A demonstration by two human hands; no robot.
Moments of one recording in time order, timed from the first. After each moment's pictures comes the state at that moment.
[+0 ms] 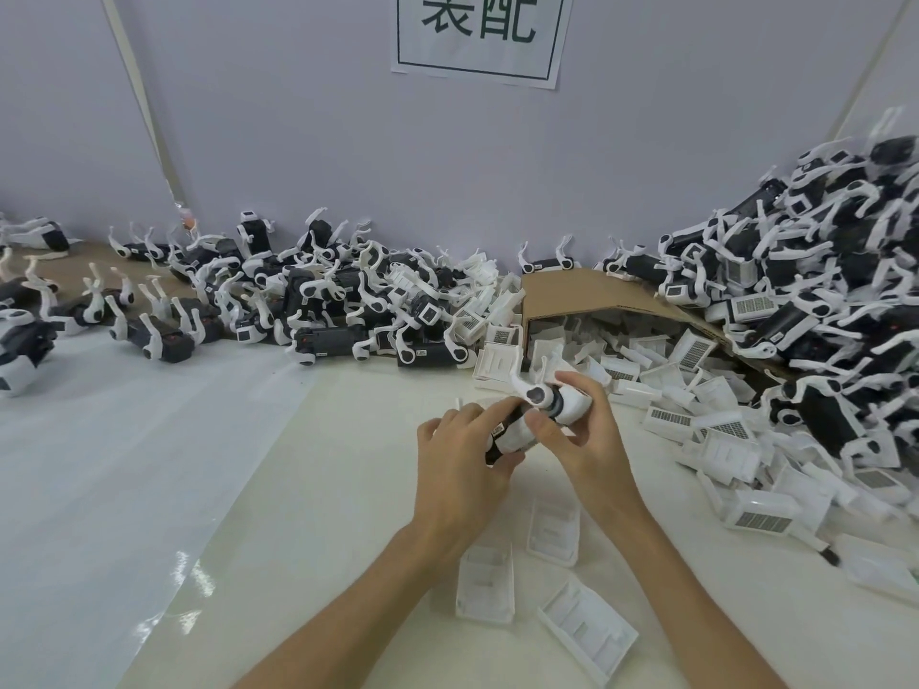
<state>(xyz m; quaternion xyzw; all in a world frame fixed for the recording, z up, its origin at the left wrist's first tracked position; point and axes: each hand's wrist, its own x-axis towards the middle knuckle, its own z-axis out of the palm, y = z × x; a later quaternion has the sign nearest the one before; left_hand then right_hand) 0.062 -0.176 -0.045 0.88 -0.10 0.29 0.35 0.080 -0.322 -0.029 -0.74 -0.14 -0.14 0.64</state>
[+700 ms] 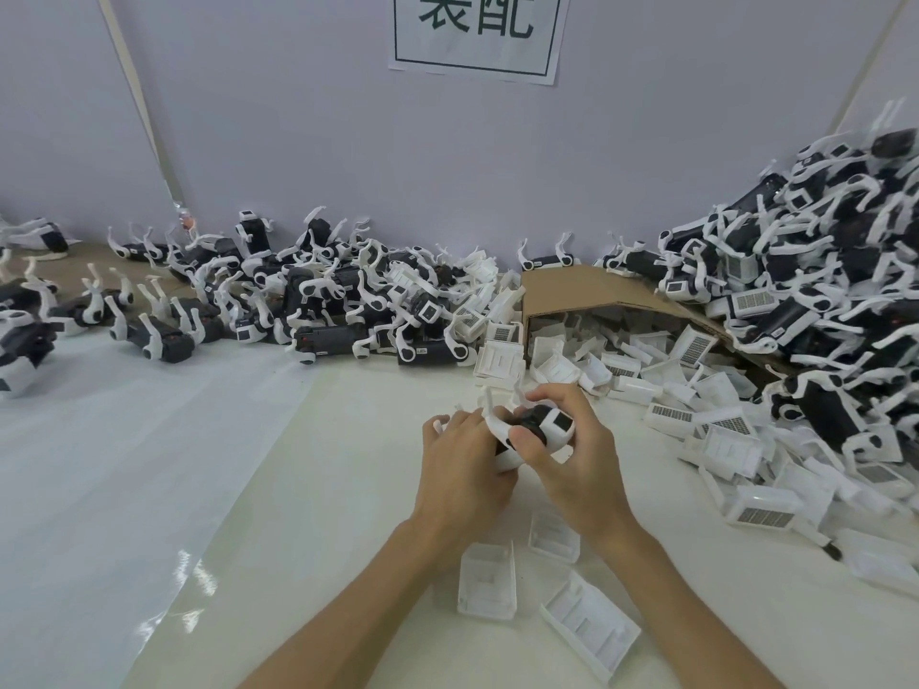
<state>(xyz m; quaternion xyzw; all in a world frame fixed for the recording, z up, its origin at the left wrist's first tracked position) 0.066 -0.174 -0.047 0.93 -0.11 0.22 0.26 0.066 -0.310 -0.032 -0.77 -0.22 -0.20 0.56</state>
